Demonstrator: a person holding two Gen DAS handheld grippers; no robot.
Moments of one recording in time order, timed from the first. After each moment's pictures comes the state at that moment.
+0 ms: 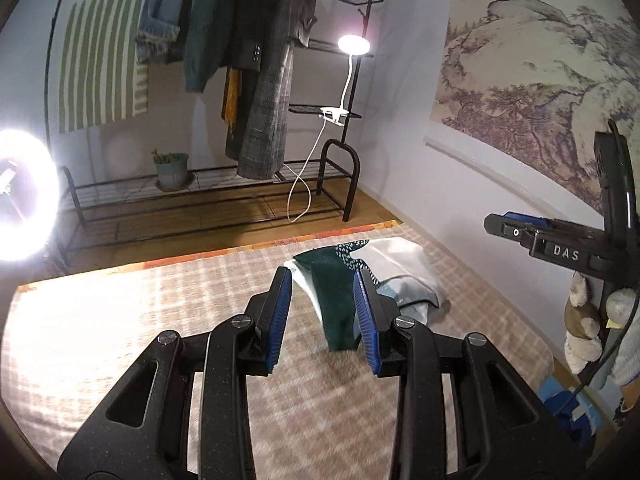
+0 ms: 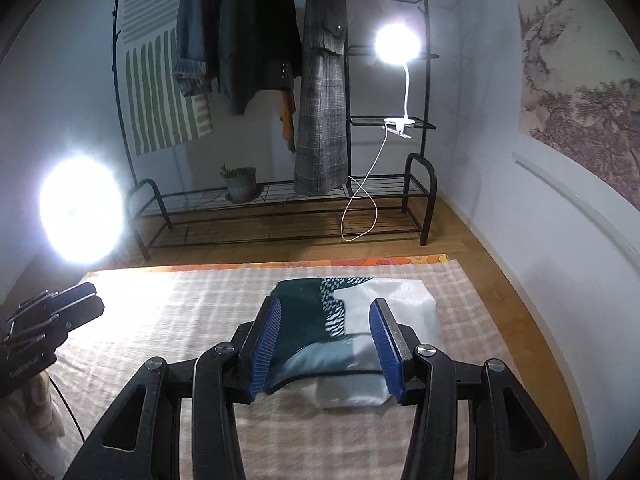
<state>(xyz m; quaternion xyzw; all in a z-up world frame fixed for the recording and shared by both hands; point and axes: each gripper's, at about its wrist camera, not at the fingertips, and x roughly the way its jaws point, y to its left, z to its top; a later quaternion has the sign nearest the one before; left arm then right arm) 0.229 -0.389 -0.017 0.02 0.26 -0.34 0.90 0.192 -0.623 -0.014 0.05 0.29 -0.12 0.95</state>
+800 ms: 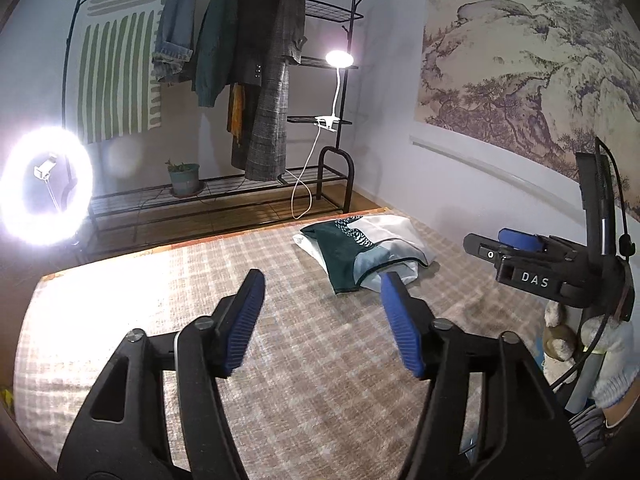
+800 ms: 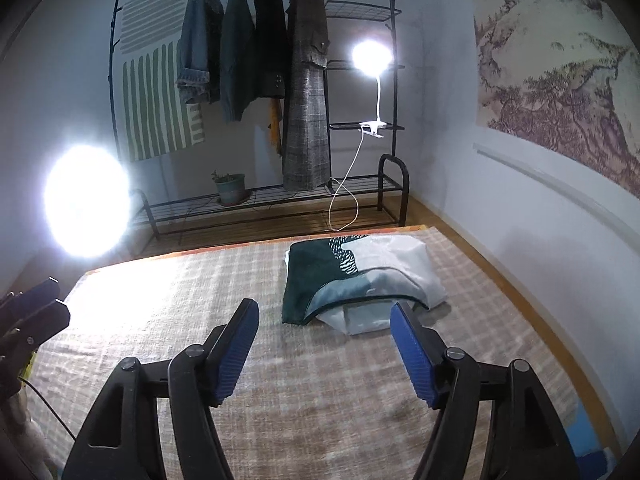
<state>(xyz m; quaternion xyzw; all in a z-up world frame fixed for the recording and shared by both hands) 0.127 -0.308 -0.044 0.04 0.22 -0.35 0.91 0.089 -0.516 -0.063 0.07 0.26 -0.18 0.95</state>
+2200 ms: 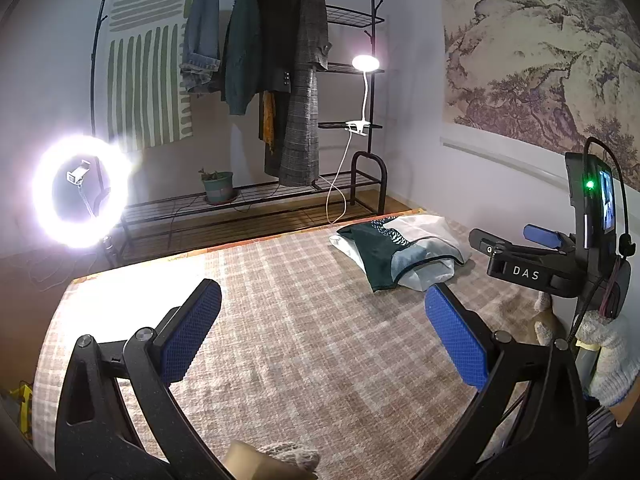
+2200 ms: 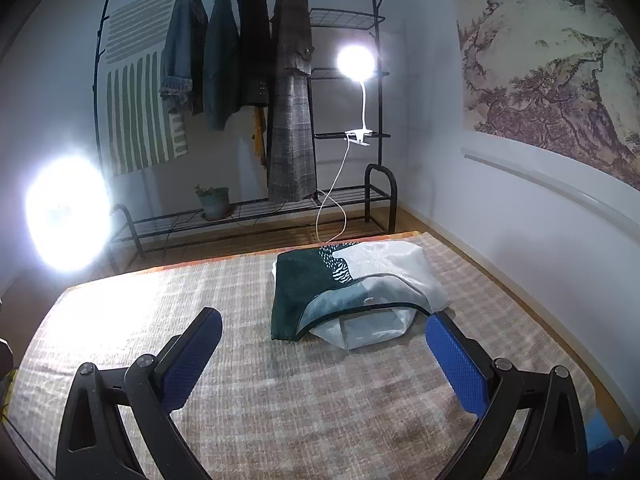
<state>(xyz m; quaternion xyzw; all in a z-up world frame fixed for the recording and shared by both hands) 0.123 -0.296 -0.061 0.06 0.20 -0.29 0.93 0.111 -0.520 -0.092 0.07 0.22 -0.21 0.95</state>
